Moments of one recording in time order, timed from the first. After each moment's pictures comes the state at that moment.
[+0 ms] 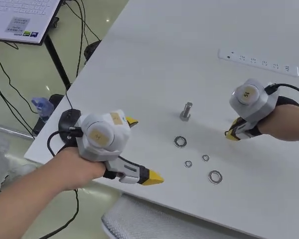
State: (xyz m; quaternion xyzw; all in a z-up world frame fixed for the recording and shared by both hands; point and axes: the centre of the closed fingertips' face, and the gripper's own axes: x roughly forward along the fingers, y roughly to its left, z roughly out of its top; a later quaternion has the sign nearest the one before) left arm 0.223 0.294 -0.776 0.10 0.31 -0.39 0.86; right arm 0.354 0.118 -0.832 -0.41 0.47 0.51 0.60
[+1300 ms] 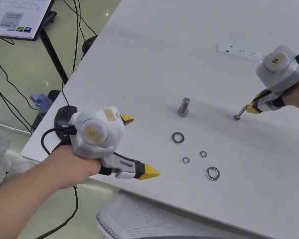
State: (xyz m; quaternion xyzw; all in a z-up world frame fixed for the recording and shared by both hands) left arm 0.228 0.300 -0.781 0.09 0.31 -0.38 0.87; right arm 0.431 0.091 -0.809 -0.39 0.47 0.47 0.64
